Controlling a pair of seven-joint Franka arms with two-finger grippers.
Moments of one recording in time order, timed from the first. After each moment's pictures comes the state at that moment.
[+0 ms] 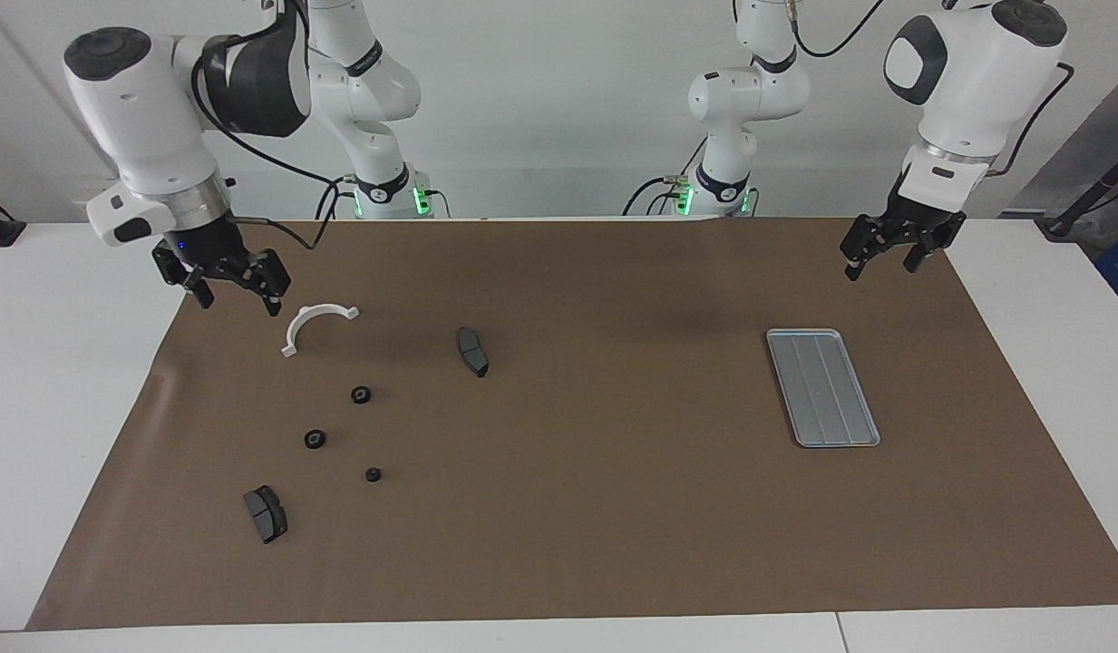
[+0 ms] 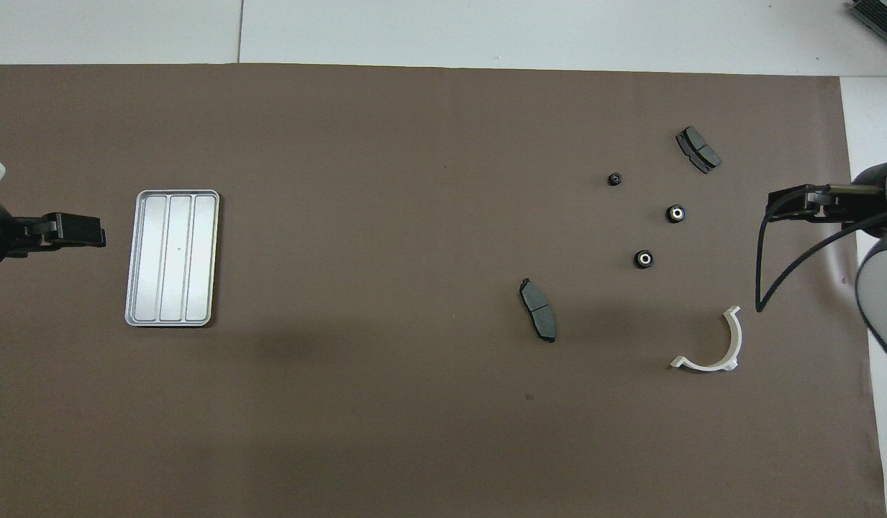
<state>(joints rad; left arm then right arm) 0.05 -0.13 -0.05 -1.89 0.00 1.88 -0.08 -0.05 -0.02 -0.01 -1.76 -0.06 1.83 0.10</state>
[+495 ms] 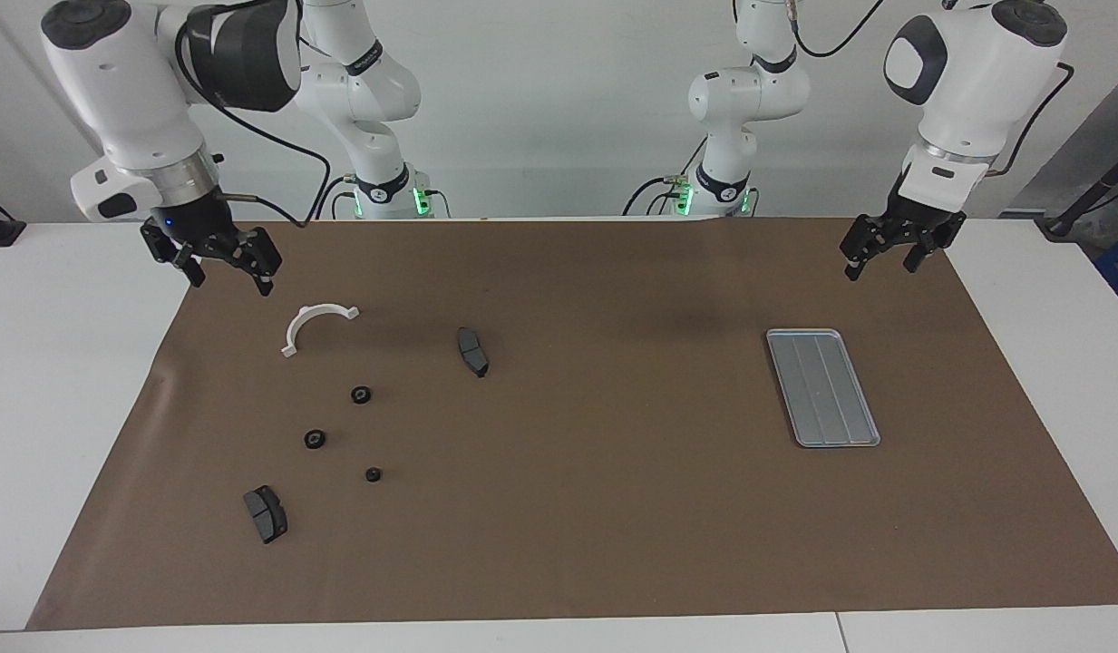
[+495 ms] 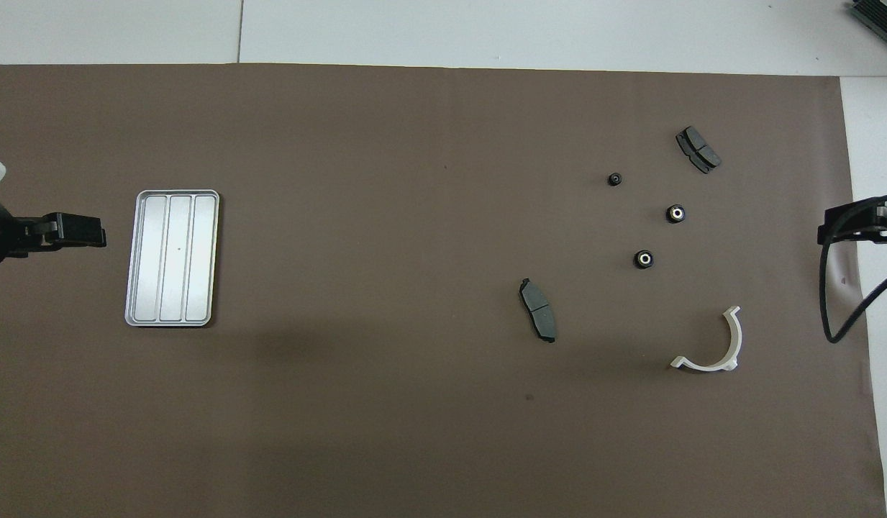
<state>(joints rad) 0.05 -0.13 -0.06 -1.89 0.00 1.88 -0.08 -0.07 -0.04 -0.01 -1.64 -0.06 1.60 0.09</state>
